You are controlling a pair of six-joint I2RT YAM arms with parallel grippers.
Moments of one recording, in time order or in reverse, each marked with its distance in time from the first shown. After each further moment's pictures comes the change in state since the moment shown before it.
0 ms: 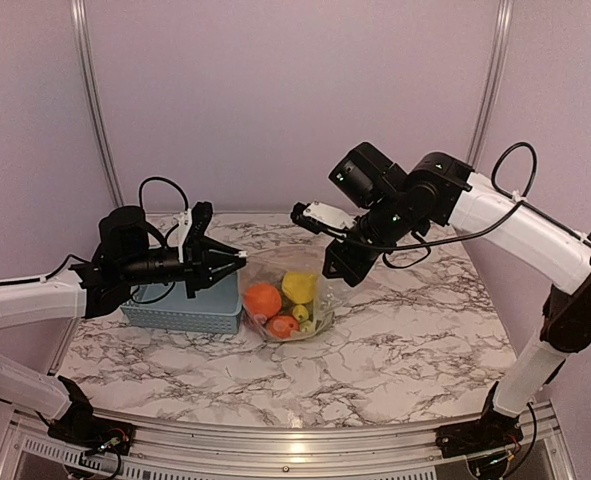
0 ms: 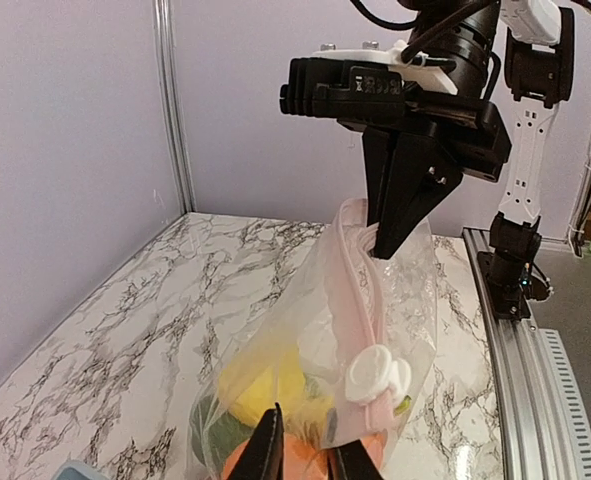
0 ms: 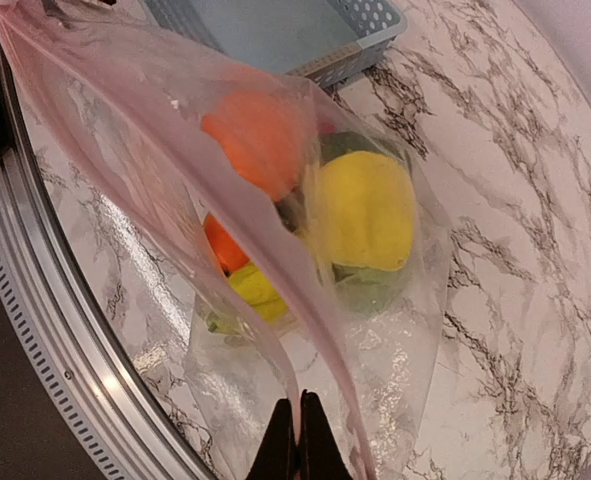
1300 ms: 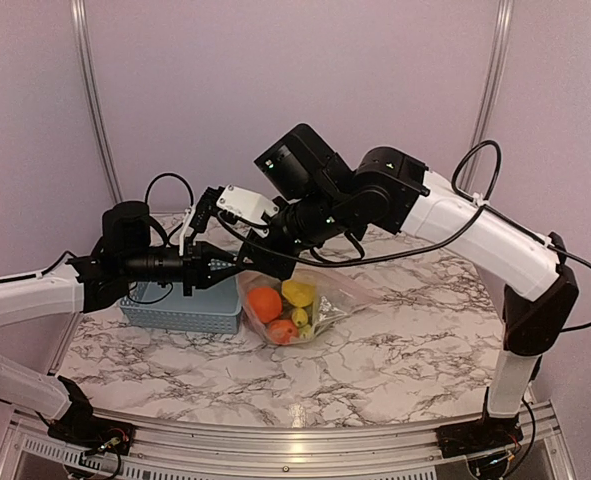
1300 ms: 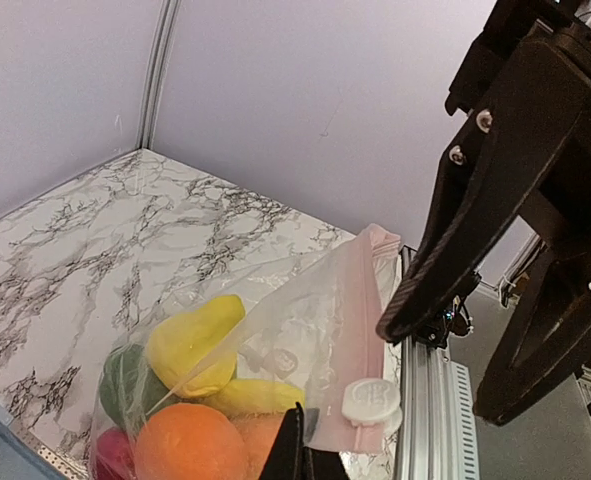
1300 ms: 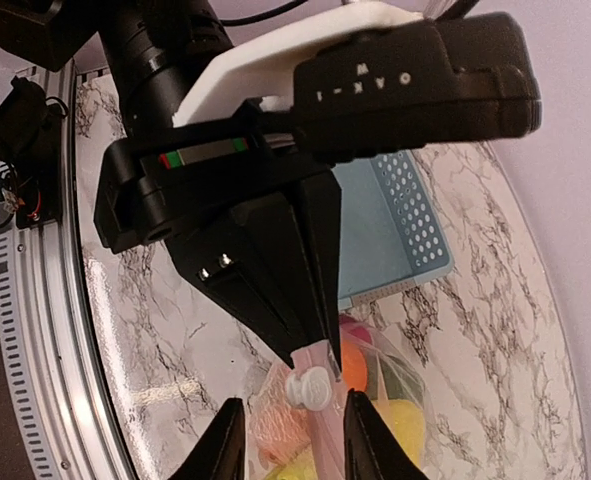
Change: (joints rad) left arm -0.002 -0.001 0.048 -0.127 0.073 -0.296; right arm 0.220 0.242 0.369 0.146 0.103 -0.159
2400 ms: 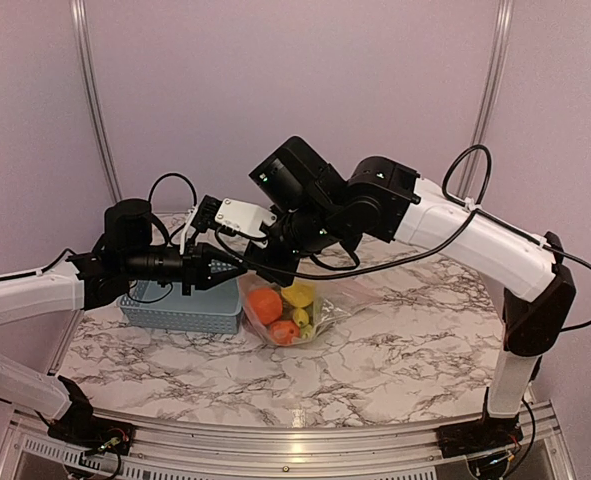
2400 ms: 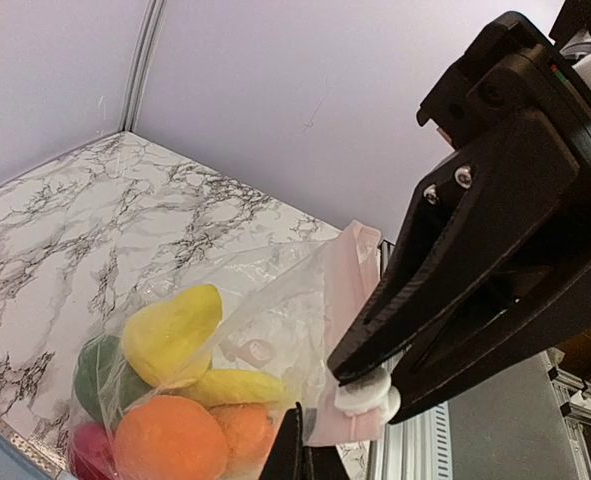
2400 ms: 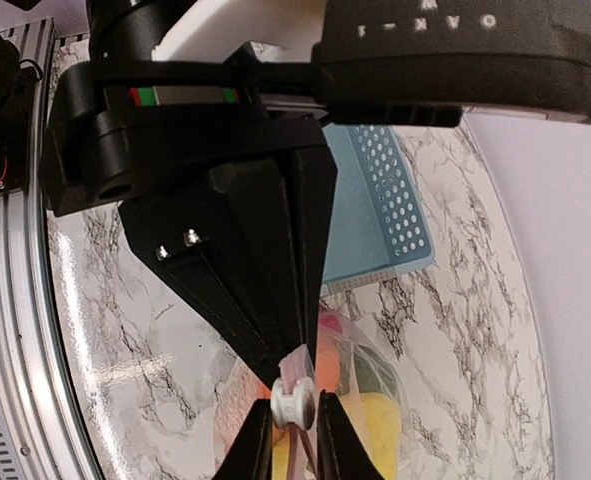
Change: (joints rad) left arm 0.000 0.008 0.025 -0.045 0.047 -0.052; right arm 0.014 0.000 -0.054 0.024 0.074 -0.076
